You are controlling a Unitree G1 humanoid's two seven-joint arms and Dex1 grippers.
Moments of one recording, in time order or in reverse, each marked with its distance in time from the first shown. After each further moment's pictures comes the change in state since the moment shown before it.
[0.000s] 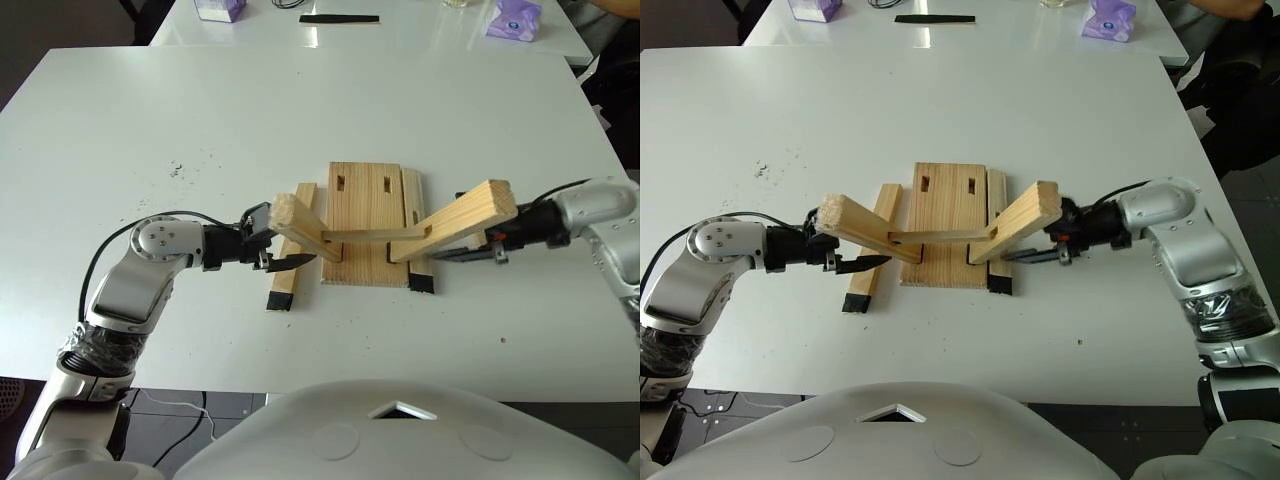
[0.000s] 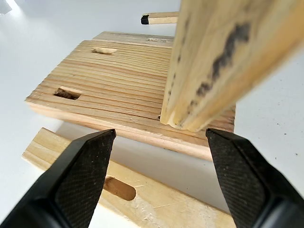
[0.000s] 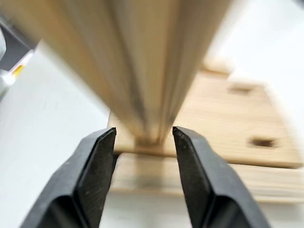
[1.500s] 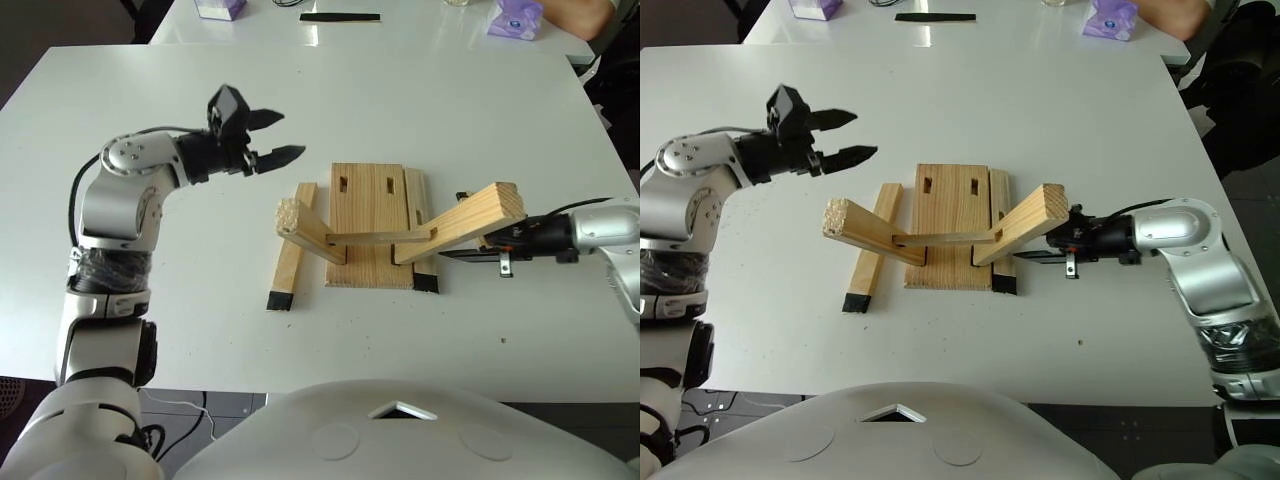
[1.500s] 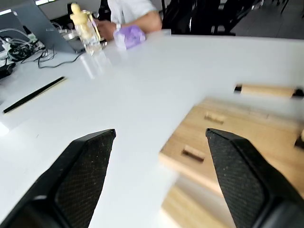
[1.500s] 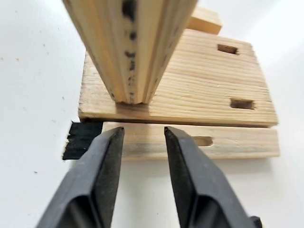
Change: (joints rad) left arm -0.433 -0.122 0.128 0.290 -0.113 0.143 0.094; right arm 0.163 -0.052 -0.194 -0.140 -0.070 0.021 -0.115
